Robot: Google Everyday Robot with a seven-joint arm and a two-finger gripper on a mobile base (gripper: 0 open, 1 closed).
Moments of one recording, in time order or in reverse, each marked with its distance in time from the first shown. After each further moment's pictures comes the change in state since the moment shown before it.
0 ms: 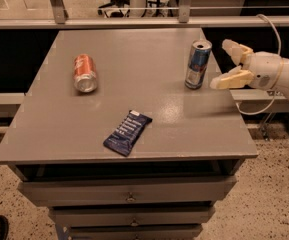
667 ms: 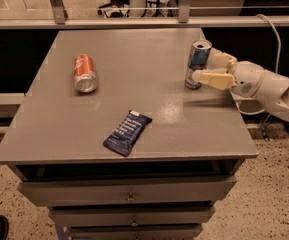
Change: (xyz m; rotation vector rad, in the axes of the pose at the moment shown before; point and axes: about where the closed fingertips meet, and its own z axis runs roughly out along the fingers) arm 0.015 0.001 0.025 0.023 -0.134 0.087
